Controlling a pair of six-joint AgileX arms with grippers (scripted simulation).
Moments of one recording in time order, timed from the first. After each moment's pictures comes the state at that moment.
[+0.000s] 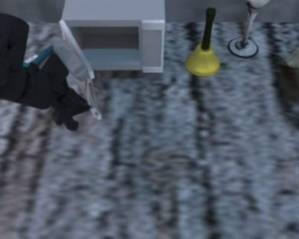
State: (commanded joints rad) left arm -0.16 1.75 1.06 -0.39 0.53 0.71; right arm 0.00 0.00 0.00 0.00 0.00 0.00
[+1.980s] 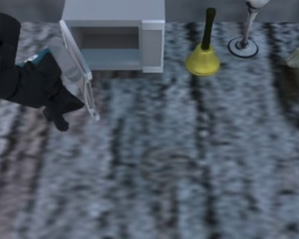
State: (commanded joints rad) left arm -0.12 1.76 1.09 -0.45 0.58 0.81; right arm 0.00 0.00 0.00 0.00 0.00 0.00
